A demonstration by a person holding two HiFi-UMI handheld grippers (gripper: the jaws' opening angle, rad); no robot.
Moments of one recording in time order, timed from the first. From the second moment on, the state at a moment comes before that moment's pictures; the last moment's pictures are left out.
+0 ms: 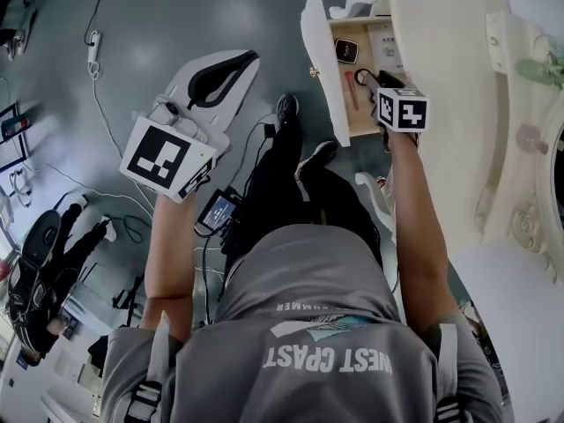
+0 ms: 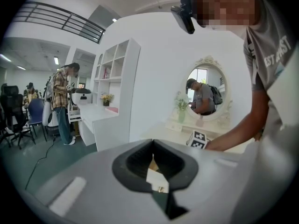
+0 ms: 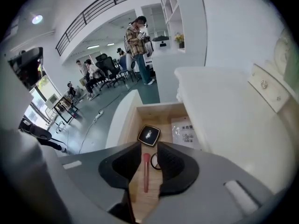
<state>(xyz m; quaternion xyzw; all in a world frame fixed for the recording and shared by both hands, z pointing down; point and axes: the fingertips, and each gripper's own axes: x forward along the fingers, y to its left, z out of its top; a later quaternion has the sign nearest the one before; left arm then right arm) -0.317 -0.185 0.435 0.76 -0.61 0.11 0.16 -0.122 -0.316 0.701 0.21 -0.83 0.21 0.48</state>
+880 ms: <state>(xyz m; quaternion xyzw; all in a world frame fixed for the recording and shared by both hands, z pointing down) -0.211 -0.151 0.278 0.81 -0.58 0.12 0.04 -0.091 -0.283 0.331 0.18 -0.96 0.04 0.20</state>
